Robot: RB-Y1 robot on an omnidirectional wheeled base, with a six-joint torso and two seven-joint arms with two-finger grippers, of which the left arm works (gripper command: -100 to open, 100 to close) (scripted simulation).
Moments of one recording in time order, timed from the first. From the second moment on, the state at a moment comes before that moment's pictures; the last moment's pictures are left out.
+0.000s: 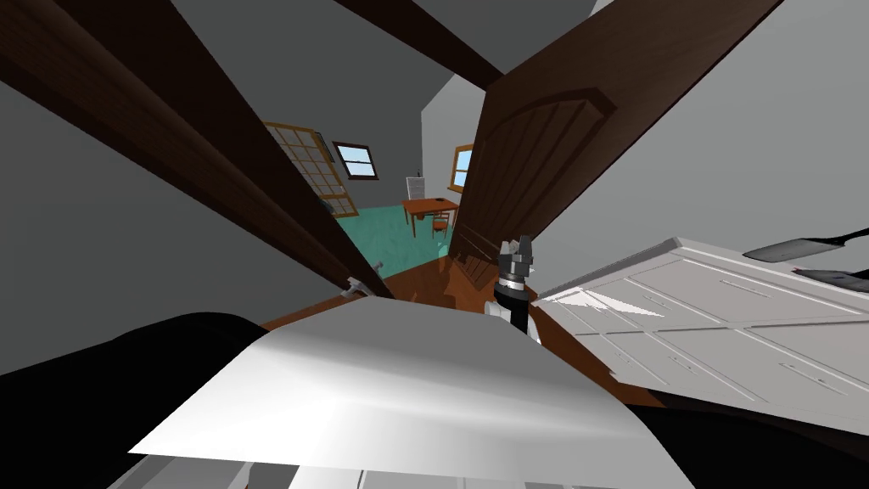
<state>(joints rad) 0.76 0.77 -0.21 -0.83 0.19 -1.63 0.48</state>
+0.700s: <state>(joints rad) 0.77 0.77 -0.19 -0.81 0.21 -1.62 0.50</state>
